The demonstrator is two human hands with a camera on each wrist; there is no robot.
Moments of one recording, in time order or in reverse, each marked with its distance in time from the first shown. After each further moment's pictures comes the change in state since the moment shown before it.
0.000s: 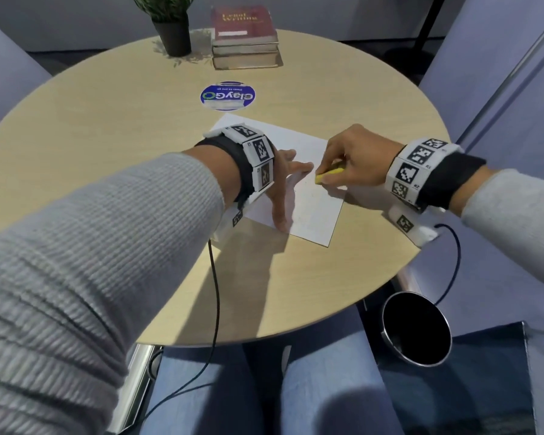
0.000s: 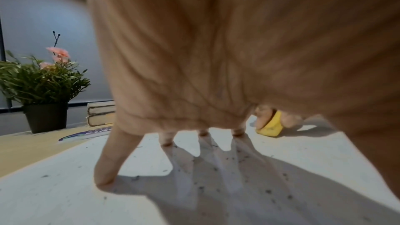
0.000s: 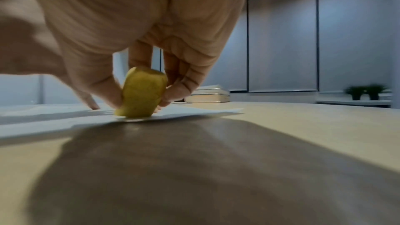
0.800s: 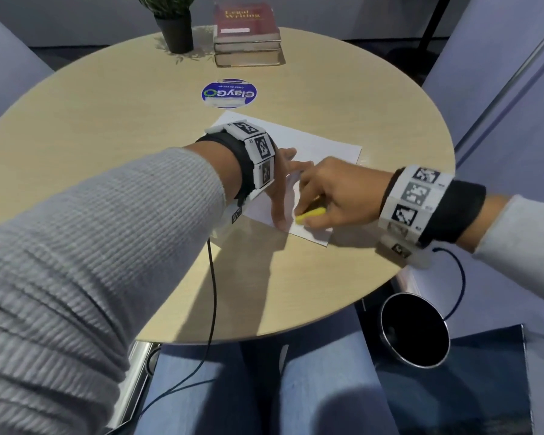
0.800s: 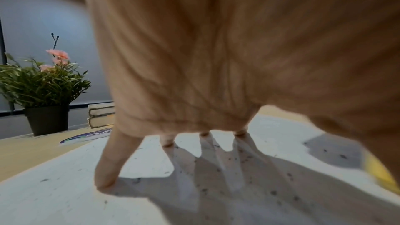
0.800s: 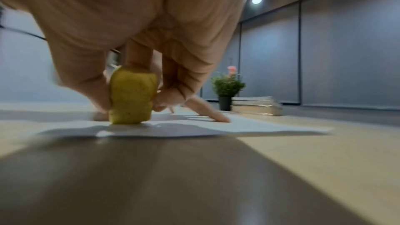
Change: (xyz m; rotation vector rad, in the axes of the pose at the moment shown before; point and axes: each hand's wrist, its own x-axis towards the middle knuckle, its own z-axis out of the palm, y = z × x) left_hand -0.004 0.003 -0.001 0.077 -0.037 -0.015; right_hand -0.021 -0.037 0.020 -0.003 -0.145 -0.301
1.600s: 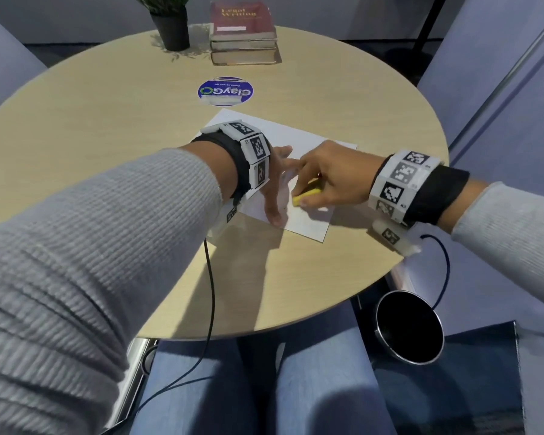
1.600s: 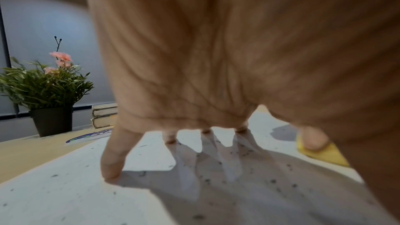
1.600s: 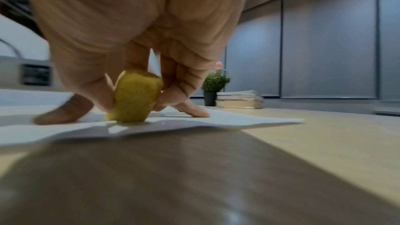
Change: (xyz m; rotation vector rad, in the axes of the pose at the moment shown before) left_hand -0.013 0.004 -0.007 0.062 -0.023 -0.018; right_hand 0.009 0.008 -0.009 0.022 0.041 0.109
